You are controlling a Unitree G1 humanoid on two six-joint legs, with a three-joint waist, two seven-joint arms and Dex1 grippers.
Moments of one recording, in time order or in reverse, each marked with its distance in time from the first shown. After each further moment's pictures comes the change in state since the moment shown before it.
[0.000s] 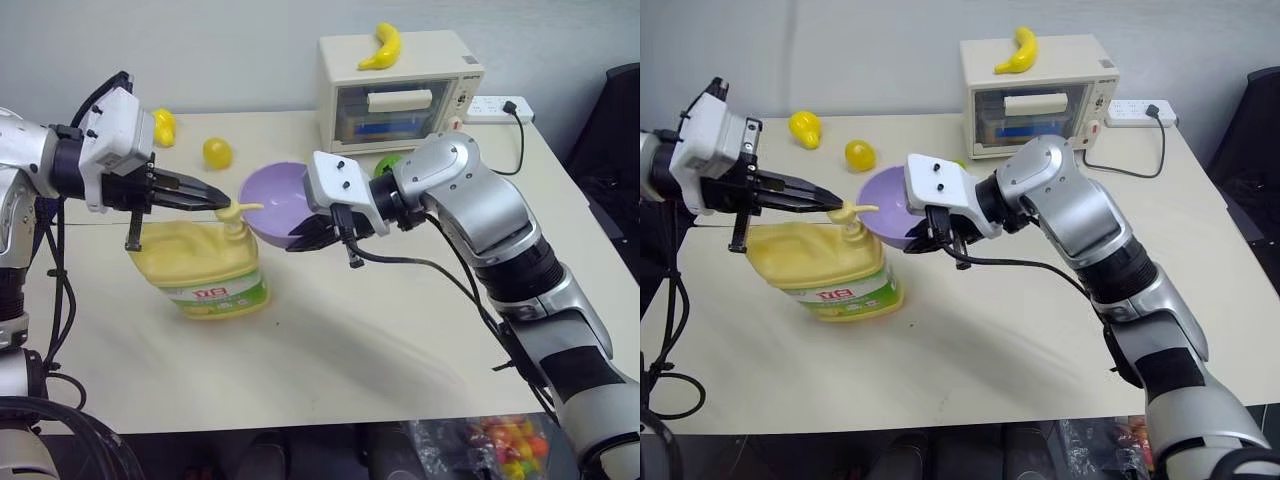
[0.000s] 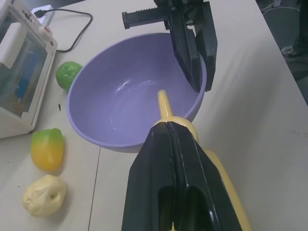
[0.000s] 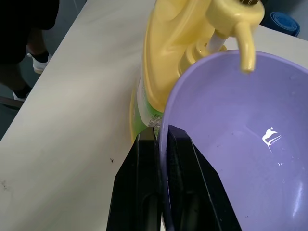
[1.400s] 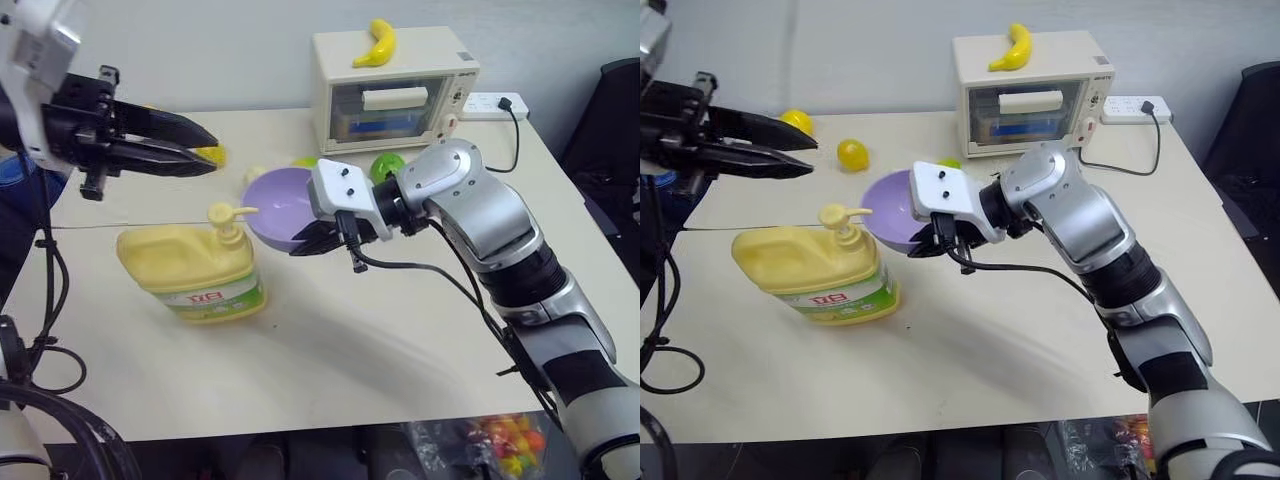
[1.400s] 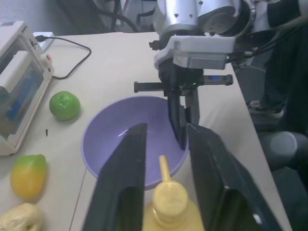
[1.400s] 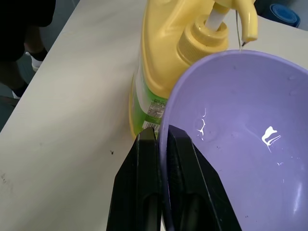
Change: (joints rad) left arm -0.212 0.094 0.052 0.011 -0.166 0.416 -0.061; right arm 0.032 -0.016 0.002 -0.010 0.001 -0.027 -0.004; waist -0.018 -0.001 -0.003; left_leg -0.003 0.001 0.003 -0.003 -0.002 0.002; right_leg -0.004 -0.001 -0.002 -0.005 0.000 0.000
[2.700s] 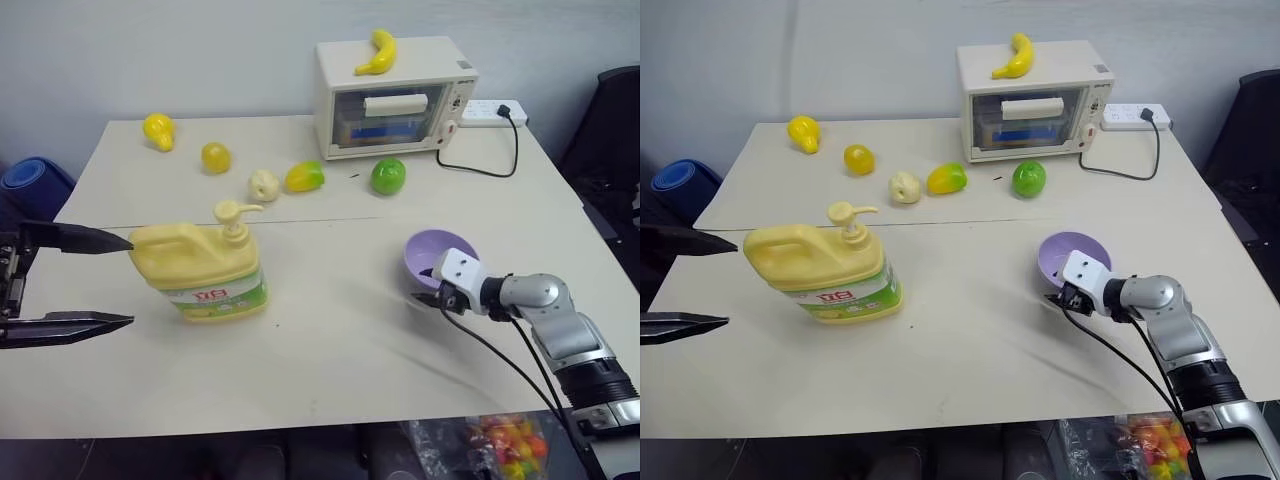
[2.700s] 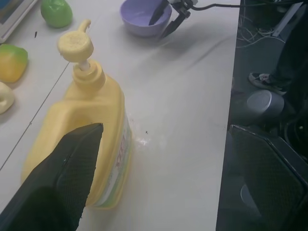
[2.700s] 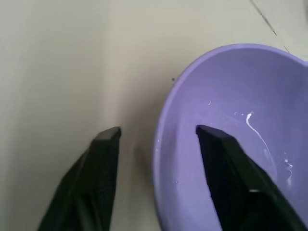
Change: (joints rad) left arm 1.012 0.151 0.784 -0.448 -0.112 0.091 0.016; right arm 0.701 -0.262 -0.306 0.206 -0.154 -0.403 -0.380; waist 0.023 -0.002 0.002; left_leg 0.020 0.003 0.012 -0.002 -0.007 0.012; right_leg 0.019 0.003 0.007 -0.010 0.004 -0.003
